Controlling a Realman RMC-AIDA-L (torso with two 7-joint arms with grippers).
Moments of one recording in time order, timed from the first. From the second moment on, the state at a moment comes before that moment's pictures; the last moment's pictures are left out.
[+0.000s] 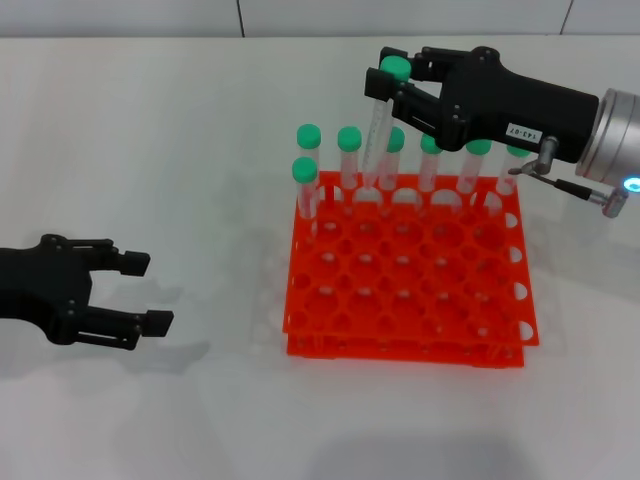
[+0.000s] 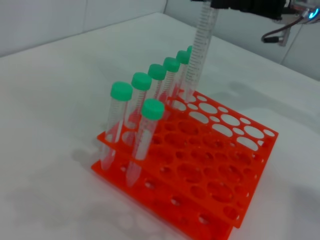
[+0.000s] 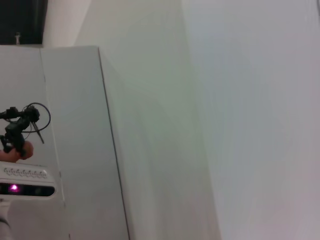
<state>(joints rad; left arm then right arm) -0.33 -2.01 0.82 1.15 2.11 1.85 -1.72 0.48 2.03 -1.47 -0.78 -1.03 -1.20 1.27</state>
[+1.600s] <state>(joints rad) -0.34 -2.03 0.82 1.10 2.11 1.84 -1.68 0.49 2.03 -1.81 -0.64 -0.61 -1.05 0.95</state>
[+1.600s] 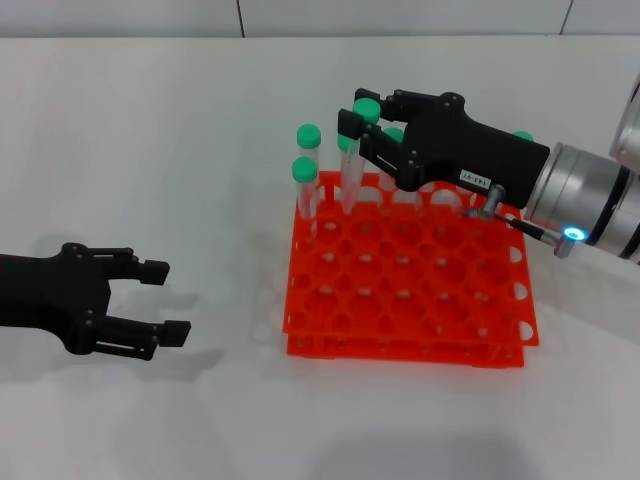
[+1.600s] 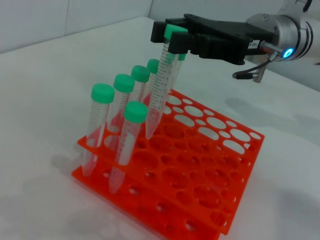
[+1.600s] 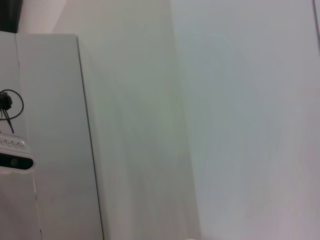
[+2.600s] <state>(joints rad) -0.35 -2.03 0.82 1.10 2.11 1.84 -1.69 0.50 2.03 -1.84 -0.63 -0.59 -0.99 0.94</state>
